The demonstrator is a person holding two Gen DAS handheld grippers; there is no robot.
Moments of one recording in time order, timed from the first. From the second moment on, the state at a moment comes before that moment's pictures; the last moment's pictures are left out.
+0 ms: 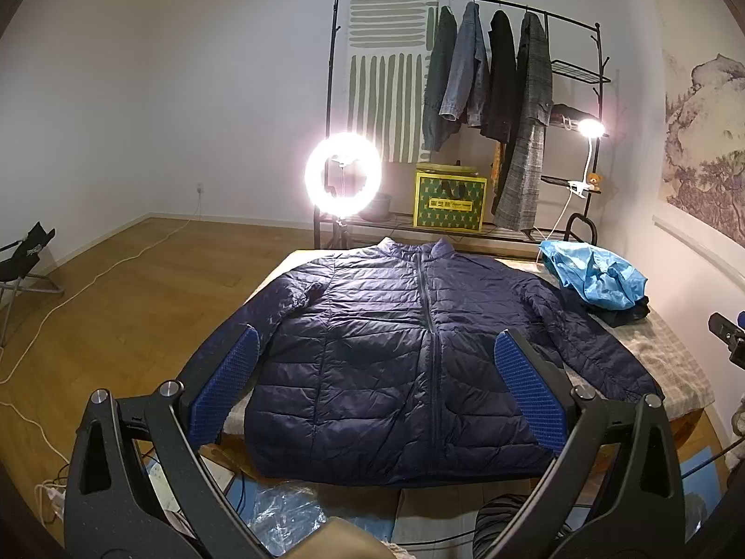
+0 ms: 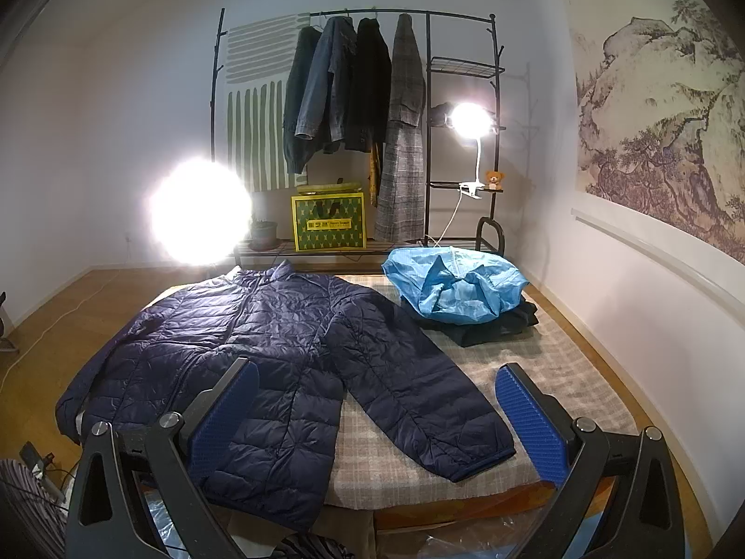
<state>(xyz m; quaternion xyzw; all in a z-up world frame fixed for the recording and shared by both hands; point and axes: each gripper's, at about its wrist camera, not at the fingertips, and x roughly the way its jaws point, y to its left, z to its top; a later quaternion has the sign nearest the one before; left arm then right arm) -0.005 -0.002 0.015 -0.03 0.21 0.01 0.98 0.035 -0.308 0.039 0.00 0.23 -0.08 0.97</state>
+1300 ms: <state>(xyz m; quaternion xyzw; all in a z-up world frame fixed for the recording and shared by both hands) -0.005 -0.003 0.022 -0.03 0.21 0.02 0.98 0.039 -0.307 0.033 0.01 0.24 -0.07 0.97</state>
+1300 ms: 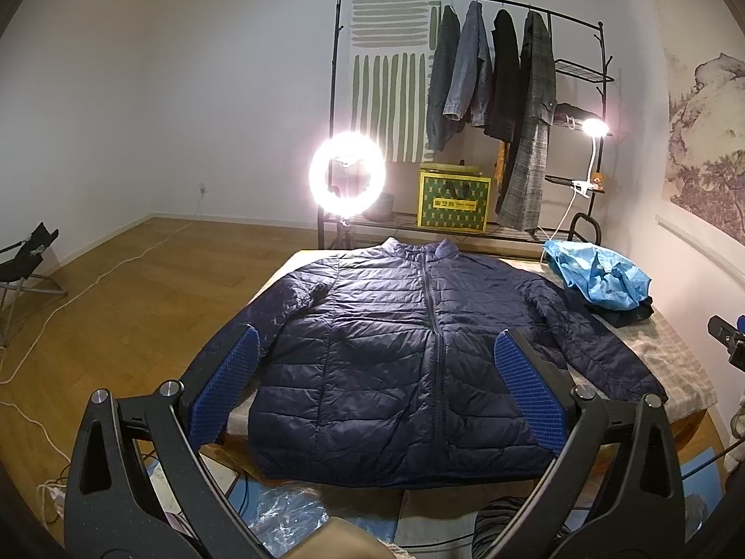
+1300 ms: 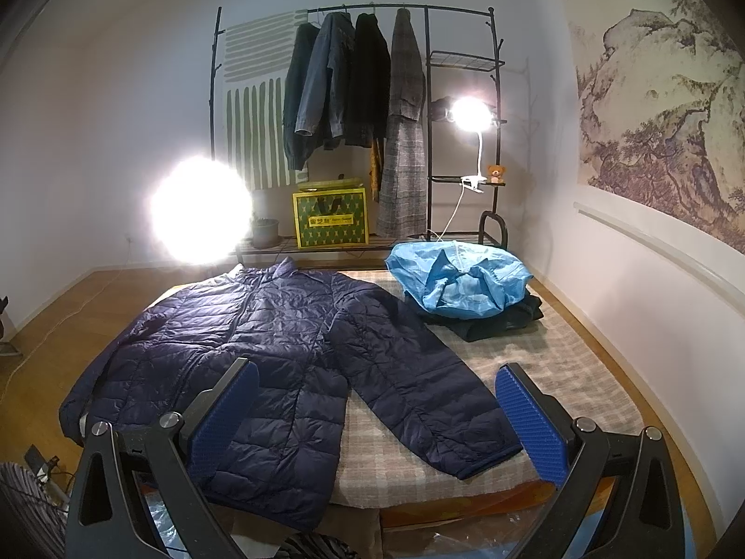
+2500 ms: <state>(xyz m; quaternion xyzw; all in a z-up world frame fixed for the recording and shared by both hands) 0.168 0.257 -0.086 -0.25 0.33 0.18 0.89 0.195 -0.155 0.011 -0.02 0.25 0.14 0.96</state>
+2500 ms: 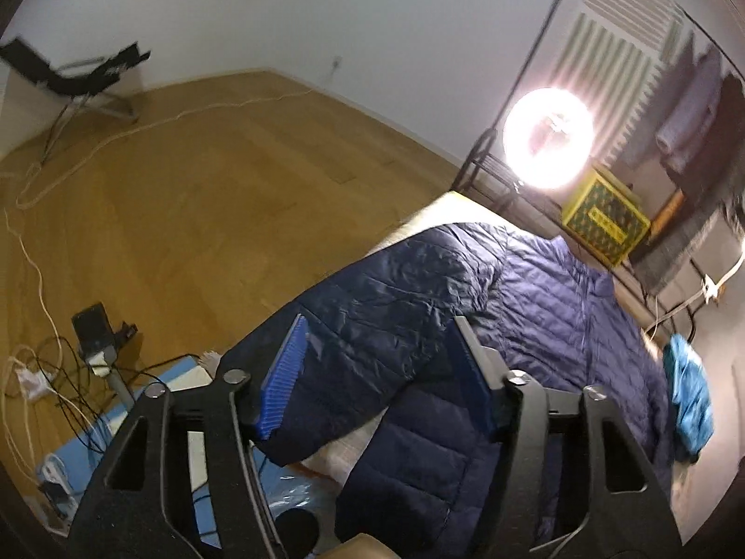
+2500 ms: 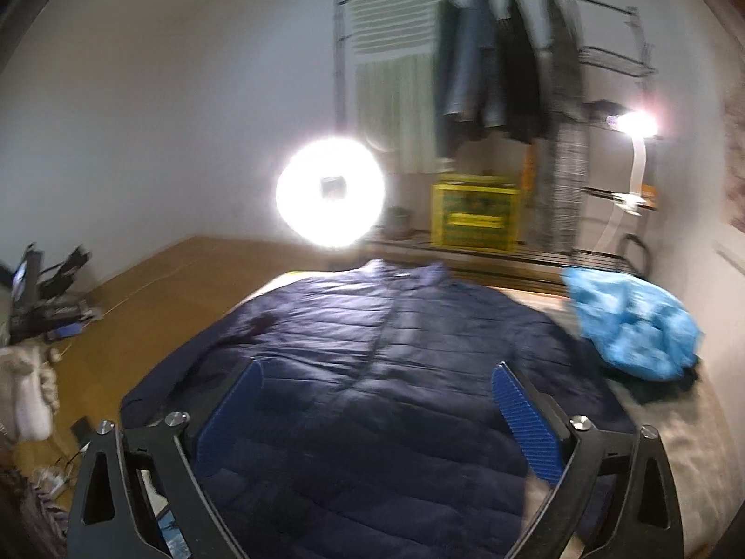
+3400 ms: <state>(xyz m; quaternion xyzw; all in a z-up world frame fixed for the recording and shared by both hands) 0.130 0.371 -0.223 -0.40 0.43 0.19 0.79 0.259 0.080 -0.117 -0.08 0.41 0.36 0.83</state>
